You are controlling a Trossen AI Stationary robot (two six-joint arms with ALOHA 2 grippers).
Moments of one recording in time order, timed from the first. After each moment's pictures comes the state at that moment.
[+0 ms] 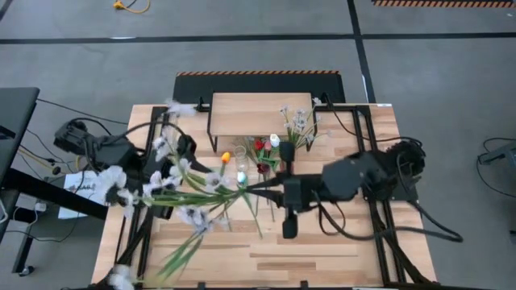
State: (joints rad) left arm -0.46 1.07 1.32 -0.12 -0.21 0.09; right arm 0.49 1.82 2.31 -0.66 0.46 -0.32
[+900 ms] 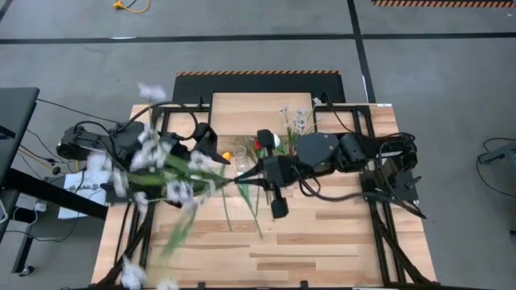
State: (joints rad) left arm -0.26 1.16 1.32 0.19 0.11 0.00; right arm 0.30 1.82 2.25 -0.66 0.13 -0.23
